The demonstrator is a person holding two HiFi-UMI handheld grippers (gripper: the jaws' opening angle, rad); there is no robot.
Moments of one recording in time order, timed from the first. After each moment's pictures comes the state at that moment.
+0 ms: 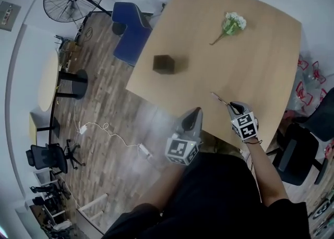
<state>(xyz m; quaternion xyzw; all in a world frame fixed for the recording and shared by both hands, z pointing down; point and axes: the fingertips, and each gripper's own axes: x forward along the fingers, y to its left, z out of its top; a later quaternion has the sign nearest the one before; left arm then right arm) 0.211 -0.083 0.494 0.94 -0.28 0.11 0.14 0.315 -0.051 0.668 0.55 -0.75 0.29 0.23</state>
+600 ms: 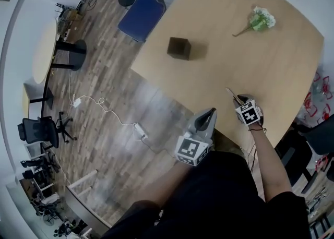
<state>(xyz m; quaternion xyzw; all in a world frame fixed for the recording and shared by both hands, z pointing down) 0.174 -0.125 0.544 0.93 -0.29 0.12 0.20 0.274 -0.116 0.785 0.44 -0.74 0.35 0.38</state>
